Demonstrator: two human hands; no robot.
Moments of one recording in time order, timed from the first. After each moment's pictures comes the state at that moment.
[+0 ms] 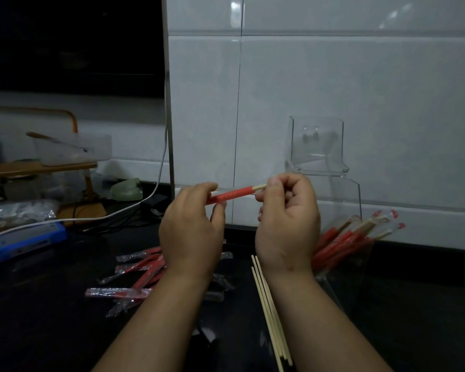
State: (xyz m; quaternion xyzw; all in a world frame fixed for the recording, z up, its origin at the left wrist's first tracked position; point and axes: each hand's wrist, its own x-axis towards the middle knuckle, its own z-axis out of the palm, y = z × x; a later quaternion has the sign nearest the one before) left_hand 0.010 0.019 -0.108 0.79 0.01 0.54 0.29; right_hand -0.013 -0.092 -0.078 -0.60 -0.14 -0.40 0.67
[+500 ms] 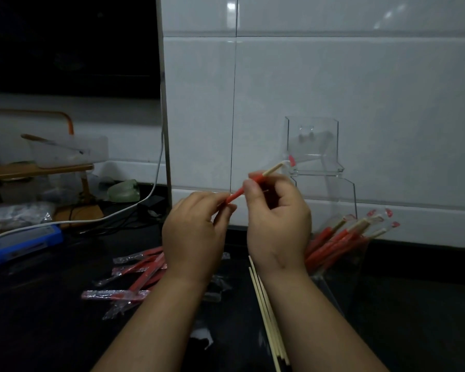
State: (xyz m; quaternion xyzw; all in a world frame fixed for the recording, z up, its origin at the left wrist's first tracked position) left_hand 0.009 0.017 -0.109 0.79 -0.07 0.55 0.26; right_hand -0.010 -0.092 -0.076 -0.62 -0.19 -0.41 0.64
